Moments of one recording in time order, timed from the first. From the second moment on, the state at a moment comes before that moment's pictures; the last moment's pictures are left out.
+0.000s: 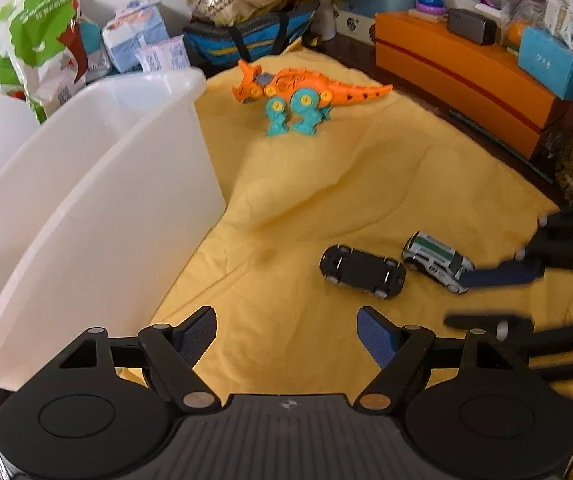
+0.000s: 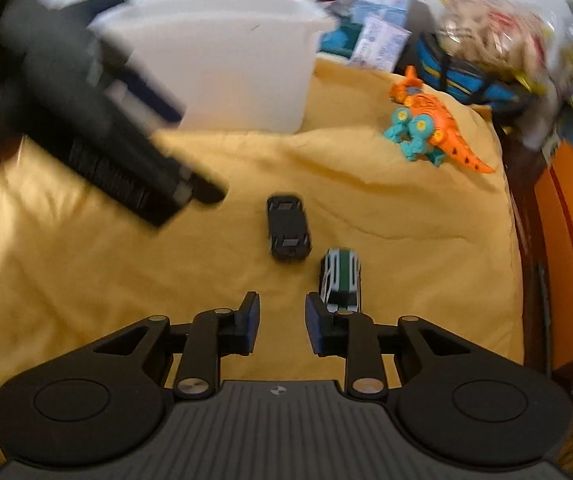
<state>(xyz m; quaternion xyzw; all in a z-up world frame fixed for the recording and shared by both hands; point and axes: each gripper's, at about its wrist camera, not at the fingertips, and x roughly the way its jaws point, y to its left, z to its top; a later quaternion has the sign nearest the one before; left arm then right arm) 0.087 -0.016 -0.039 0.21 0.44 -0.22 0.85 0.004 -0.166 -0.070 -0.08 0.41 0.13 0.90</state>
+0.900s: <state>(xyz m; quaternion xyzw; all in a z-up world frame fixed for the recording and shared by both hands) 0.072 0.011 -0.060 0.23 0.47 -0.20 0.83 0.041 -0.131 -0.076 -0.08 0.42 0.19 0.88</state>
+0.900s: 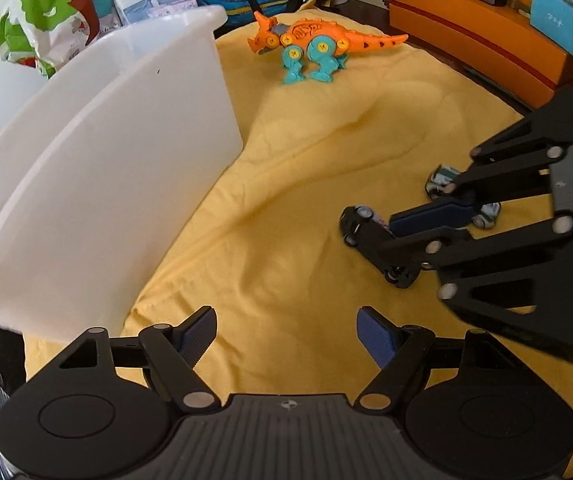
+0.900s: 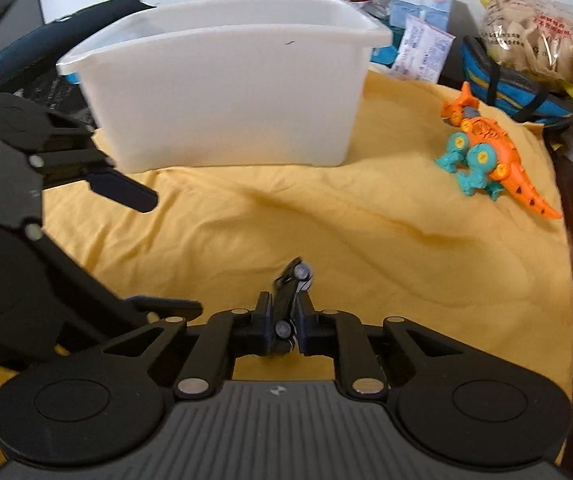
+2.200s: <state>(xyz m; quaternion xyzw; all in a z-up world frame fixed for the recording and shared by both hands) 0.089 -0.004 -0.070 -0.02 0.50 -0.23 0.84 0.006 -0.216 -0.071 0.06 0.41 0.07 0.91</state>
